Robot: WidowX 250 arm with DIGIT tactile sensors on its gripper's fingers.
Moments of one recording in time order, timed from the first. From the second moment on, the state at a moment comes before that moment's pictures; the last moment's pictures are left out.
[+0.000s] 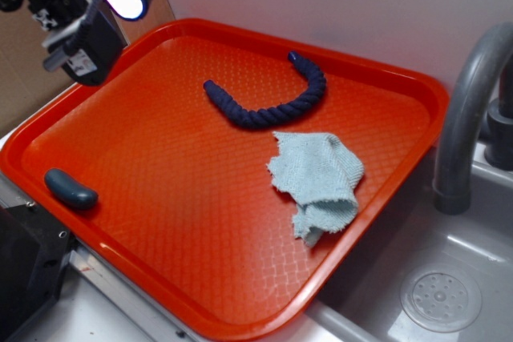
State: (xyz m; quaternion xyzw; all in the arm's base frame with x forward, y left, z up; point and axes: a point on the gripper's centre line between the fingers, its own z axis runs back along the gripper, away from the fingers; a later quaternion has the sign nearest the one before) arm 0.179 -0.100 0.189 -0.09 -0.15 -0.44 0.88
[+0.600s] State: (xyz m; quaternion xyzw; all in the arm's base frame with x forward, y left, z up) arm 0.211 -0.148 0.120 -0.04 -0.15 -0.52 0.84
